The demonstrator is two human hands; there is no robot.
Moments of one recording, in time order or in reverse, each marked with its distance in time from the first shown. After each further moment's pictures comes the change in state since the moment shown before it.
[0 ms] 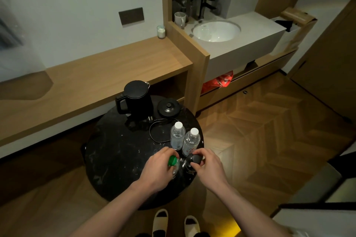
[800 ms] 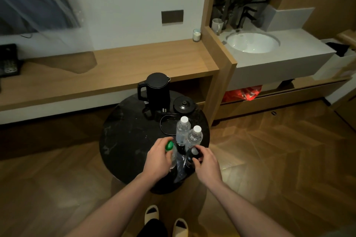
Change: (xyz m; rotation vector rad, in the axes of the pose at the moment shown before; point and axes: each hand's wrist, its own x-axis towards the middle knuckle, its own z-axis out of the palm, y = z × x) left_hand -0.007 0.036 0.055 -0.250 0.403 -0.408; right_hand 0.029 0.055 0.001 -0.042 -0.115 -0.166
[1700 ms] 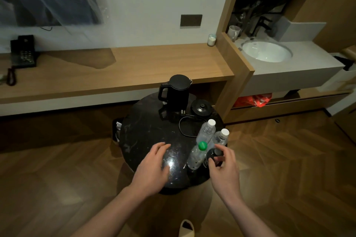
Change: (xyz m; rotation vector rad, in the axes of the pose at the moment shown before) left_hand -0.050 -0.076 -0.111 0.137 -0.094 0.106; right_hand -0.064 -0.102 0.012 0.212 0.210 -0.051
